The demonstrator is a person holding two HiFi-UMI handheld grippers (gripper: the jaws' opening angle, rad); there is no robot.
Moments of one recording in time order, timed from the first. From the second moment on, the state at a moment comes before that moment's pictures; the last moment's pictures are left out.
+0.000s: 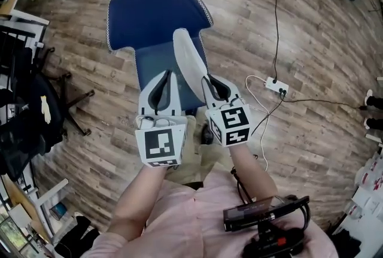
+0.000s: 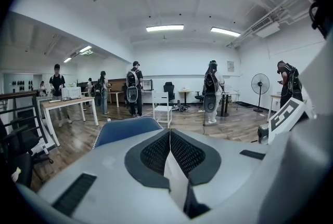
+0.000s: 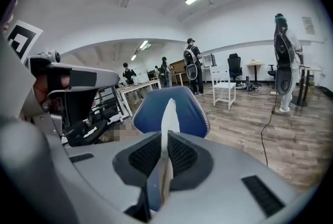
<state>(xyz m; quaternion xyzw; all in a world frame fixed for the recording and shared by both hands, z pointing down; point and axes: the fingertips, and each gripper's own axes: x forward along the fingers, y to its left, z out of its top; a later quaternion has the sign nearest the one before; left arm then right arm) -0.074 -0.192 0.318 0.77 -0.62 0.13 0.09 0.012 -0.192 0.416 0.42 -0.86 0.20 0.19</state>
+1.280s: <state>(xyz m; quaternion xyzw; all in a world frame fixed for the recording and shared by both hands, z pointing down) -0.041 -0.137 0.113 0.77 -0.64 0.01 -0.07 0.057 -0.160 0.157 0.46 -0.89 0.00 0.07</state>
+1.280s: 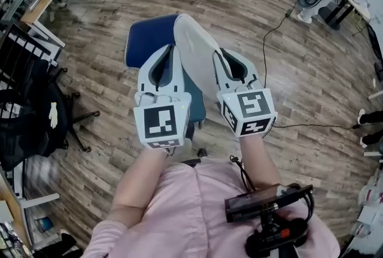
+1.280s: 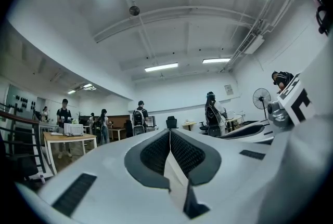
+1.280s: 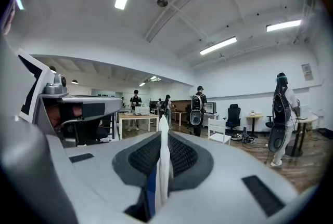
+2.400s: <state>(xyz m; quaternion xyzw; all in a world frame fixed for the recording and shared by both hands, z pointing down) -0.021 -0.130 0.109 0.77 -0.63 0.01 -0.09 0.071 -0.148 0.144 0.46 -0.88 -0.03 0.05</state>
